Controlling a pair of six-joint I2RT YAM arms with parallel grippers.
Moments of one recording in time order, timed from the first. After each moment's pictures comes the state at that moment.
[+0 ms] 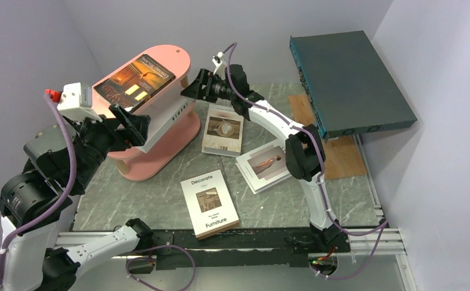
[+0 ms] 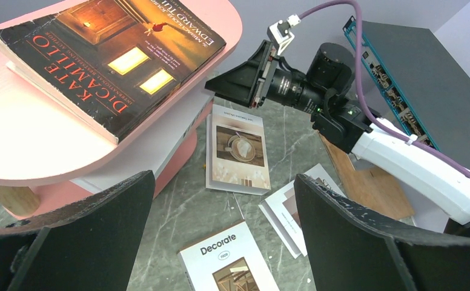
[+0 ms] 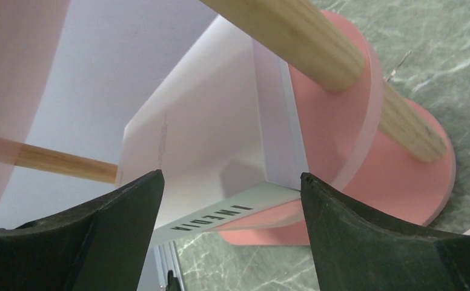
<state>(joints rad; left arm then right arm) -0.69 0.87 1.73 -1.02 -0.49 -0.43 0.62 2.24 2.00 0.10 -0.51 0.80</state>
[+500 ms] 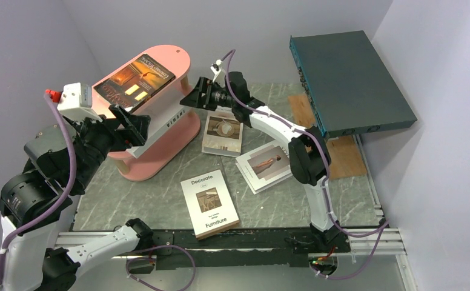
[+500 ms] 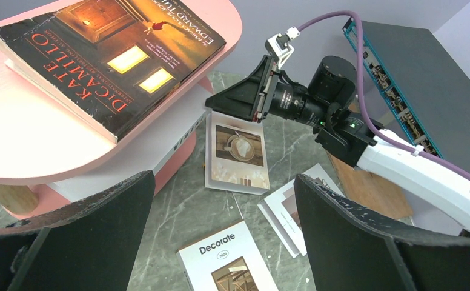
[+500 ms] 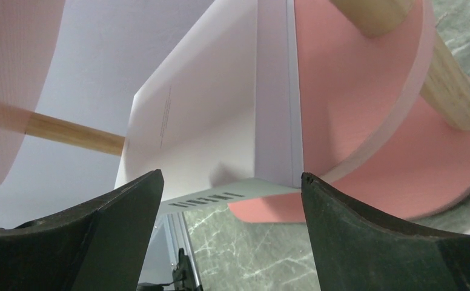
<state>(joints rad) -0.69 0.87 1.73 -1.02 -0.49 -0.44 0.64 2.17 1.84 0.18 -0.55 0.82</state>
